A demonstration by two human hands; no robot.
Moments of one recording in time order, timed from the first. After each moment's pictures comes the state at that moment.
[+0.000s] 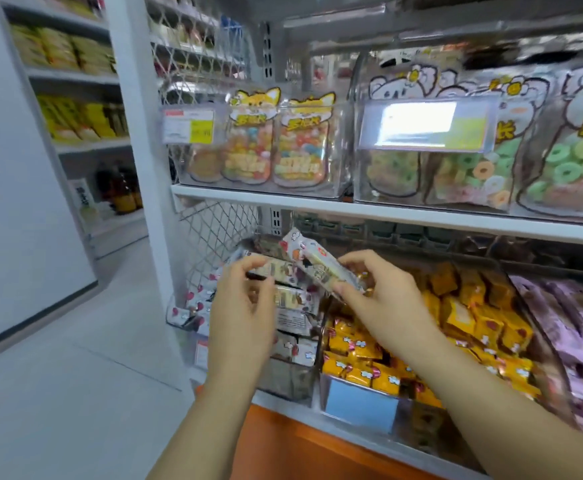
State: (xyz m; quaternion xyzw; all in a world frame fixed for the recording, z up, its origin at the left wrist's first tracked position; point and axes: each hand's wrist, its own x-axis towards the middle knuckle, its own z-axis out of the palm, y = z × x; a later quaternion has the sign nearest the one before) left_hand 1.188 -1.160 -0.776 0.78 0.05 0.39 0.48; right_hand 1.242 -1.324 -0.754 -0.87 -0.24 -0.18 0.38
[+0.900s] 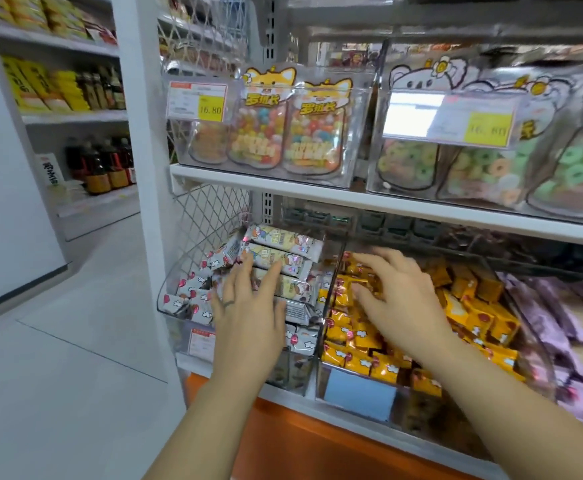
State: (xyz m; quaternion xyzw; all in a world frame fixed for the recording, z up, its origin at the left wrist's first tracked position) left_hand 1.199 -1.147 -0.809 0.94 0.08 0.27 0.22; right_hand 1.245 -1.329 -0.764 -0.94 -0.19 -0.21 0.18
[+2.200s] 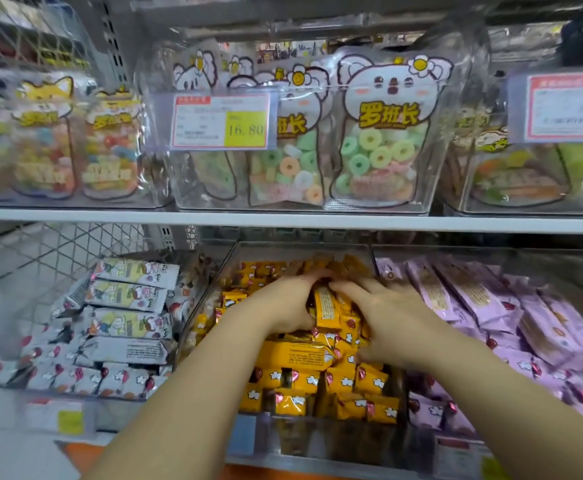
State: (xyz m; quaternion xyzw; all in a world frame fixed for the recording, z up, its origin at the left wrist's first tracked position) left_hand 1.322 -1.312 -0.775 0.96 -0.21 -0.02 0.17; right_hand 1.270 -1.489 -0.766 -0.98 -0.19 -0.07 0.00
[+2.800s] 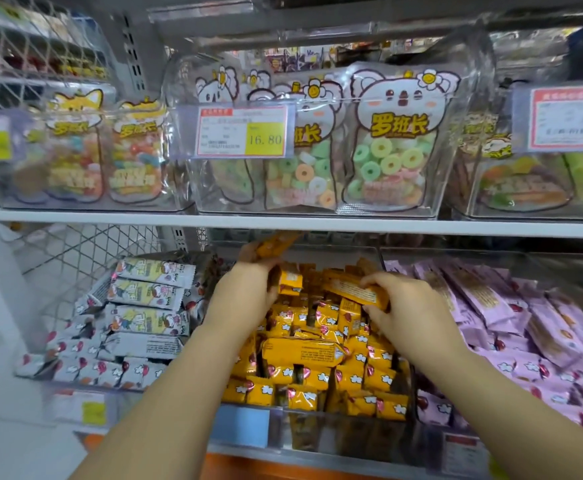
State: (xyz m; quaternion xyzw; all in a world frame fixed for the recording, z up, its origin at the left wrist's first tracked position) left_hand 1.298 -1.265 -0.765 0.97 -0.07 0.19 0.16; right_hand 1.256 -1.485 -0.764 -0.96 -0.11 -0.22 0.16
